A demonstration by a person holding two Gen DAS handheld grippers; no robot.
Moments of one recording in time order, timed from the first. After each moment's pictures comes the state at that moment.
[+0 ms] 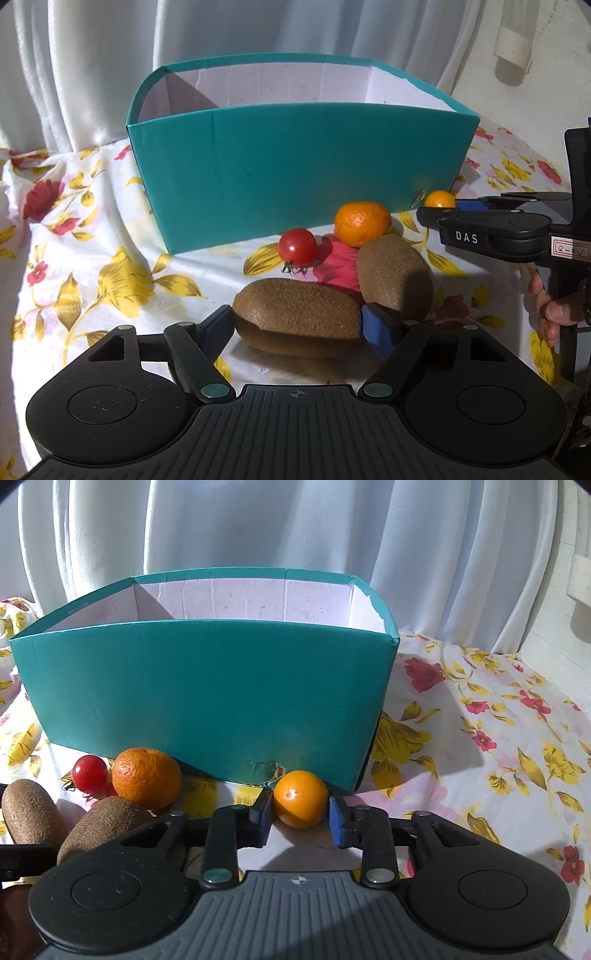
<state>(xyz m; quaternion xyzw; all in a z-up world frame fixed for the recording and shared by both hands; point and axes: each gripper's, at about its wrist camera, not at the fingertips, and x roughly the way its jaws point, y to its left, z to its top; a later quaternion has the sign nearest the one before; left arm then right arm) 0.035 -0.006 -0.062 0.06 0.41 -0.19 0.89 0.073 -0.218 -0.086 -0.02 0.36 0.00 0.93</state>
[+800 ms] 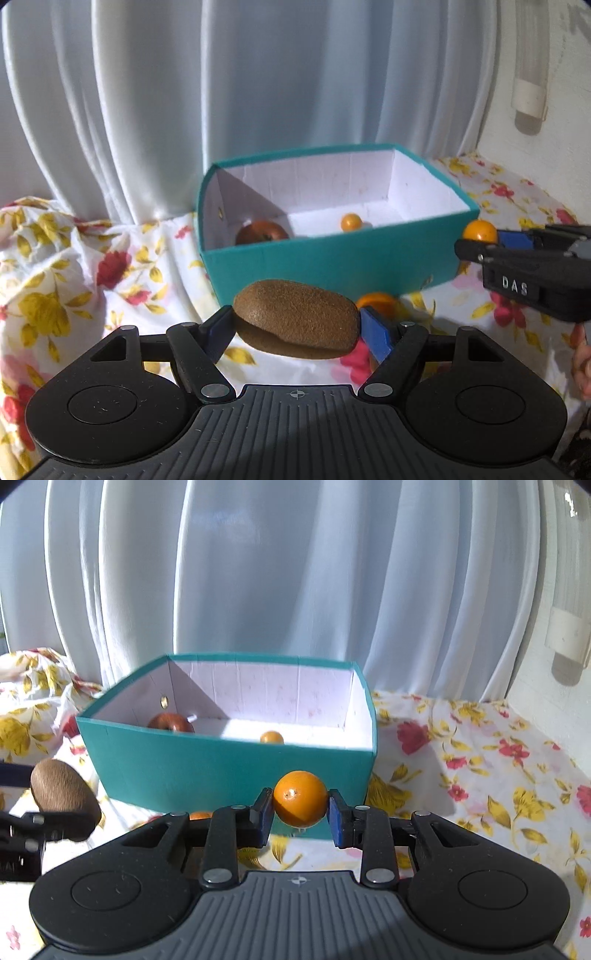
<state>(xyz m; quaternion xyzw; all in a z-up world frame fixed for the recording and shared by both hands) 0.020 -0.011 0.029 0.08 0.33 -0.12 0.93 0.034 -0.210 -0.002 0.00 0.29 0.01 0.96</state>
